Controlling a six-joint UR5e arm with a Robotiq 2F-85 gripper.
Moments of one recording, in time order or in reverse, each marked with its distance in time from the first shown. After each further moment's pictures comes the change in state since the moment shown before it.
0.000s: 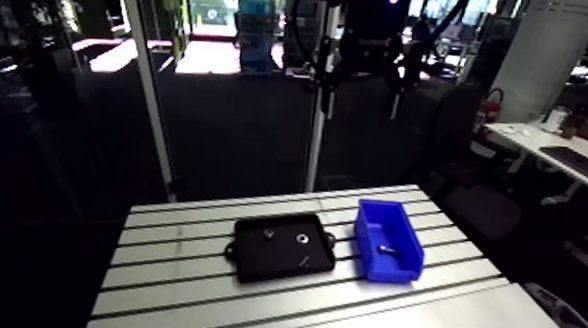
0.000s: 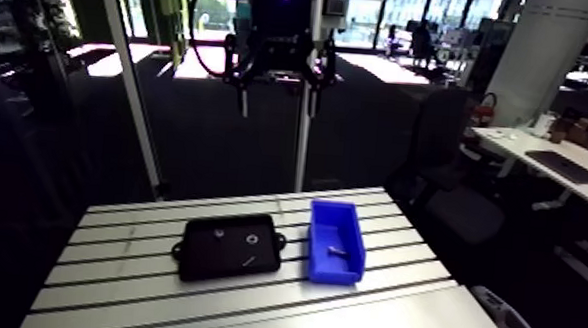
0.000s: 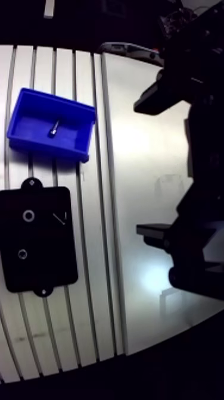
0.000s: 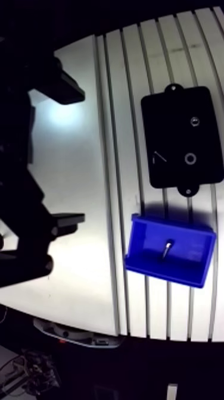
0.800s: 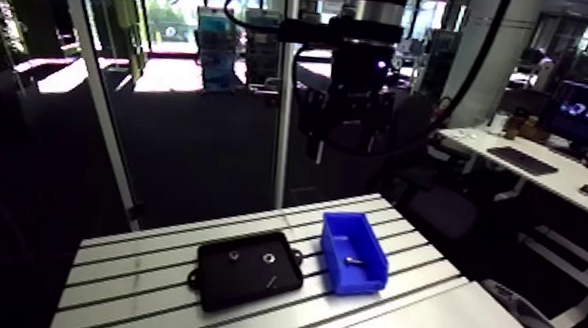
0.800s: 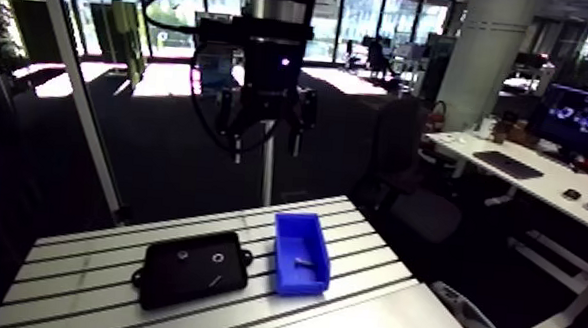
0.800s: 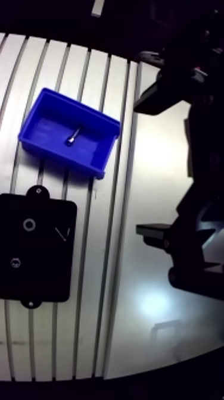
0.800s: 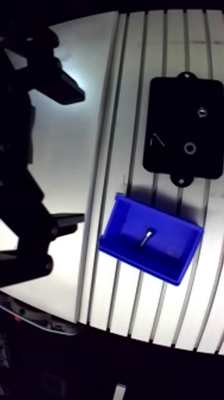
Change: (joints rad) arm -0.129 -0.063 0.166 -0.164 0.068 -0.300
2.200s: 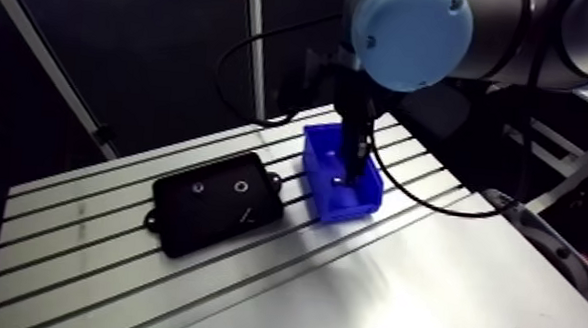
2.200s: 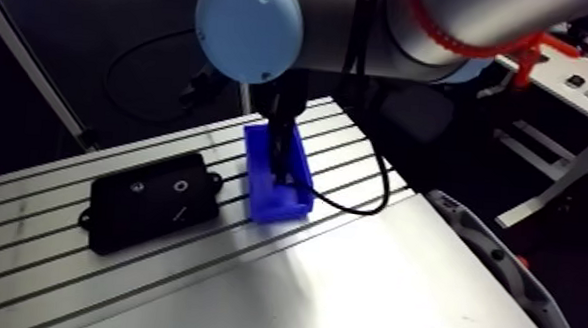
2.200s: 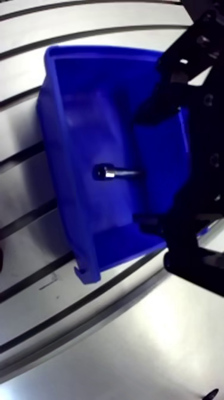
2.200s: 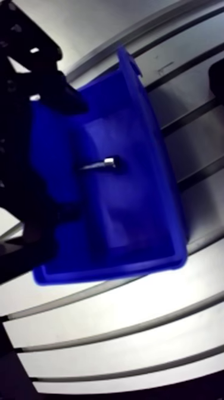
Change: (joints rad) arm -0.112 0.348 0.198 -0.480 -0.097 -1.082
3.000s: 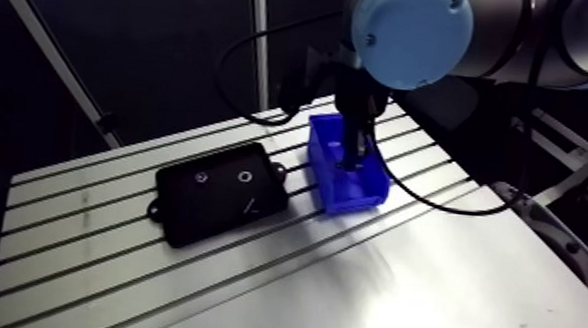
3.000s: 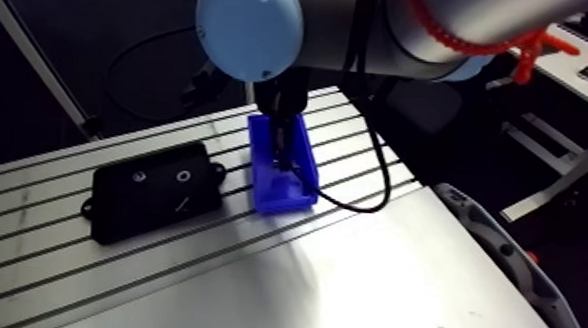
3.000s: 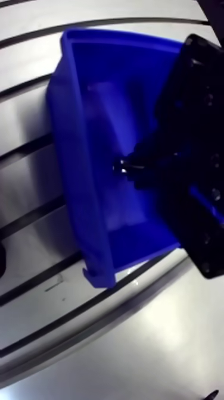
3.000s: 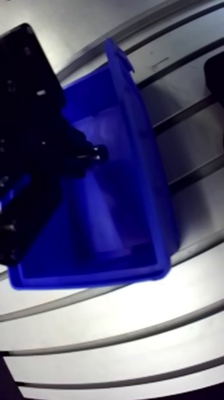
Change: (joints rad) arm 0.011 0.040 -0.003 -0.006 -0.009 -0.001
